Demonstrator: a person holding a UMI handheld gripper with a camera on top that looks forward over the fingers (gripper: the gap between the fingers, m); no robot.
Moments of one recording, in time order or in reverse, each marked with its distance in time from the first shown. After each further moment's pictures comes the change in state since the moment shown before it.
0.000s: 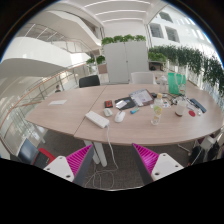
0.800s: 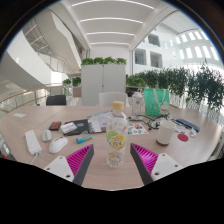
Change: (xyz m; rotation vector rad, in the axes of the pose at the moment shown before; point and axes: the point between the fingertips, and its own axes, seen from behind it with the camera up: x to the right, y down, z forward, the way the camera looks) arm 0.268 -0.080 0.273 0.333 0.262 -0.053
